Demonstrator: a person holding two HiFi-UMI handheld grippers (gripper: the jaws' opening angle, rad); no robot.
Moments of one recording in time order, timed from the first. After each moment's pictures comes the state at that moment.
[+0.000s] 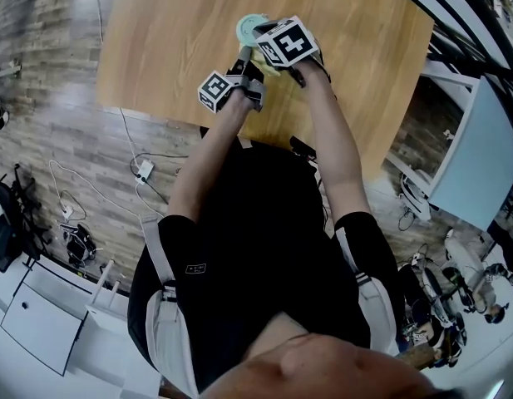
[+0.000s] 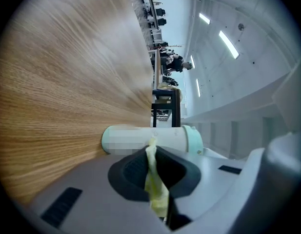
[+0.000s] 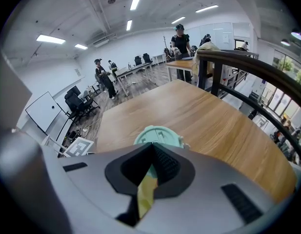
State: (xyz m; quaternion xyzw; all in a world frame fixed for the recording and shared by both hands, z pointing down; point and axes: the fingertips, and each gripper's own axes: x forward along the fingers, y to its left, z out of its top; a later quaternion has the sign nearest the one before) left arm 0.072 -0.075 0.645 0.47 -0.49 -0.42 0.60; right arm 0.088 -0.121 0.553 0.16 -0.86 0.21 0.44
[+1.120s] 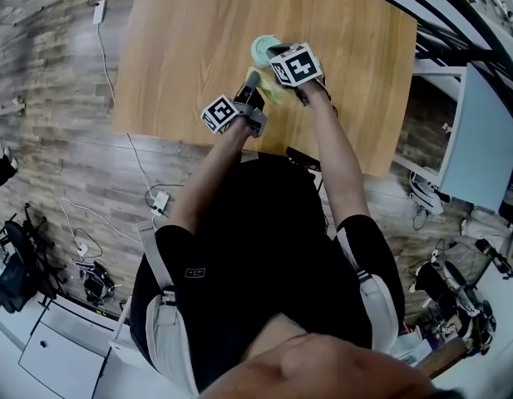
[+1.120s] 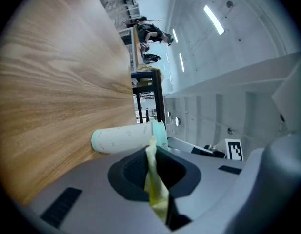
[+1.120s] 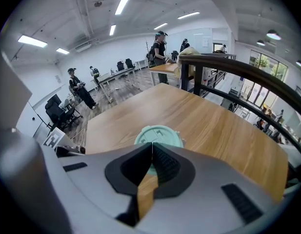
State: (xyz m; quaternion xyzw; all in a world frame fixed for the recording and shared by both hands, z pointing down) left arm 0.065 -0.061 0.598 0.61 -0.41 -0.34 0.59; right arm 0.097 -0.129 0.565 0.27 -0.84 0.23 0.42
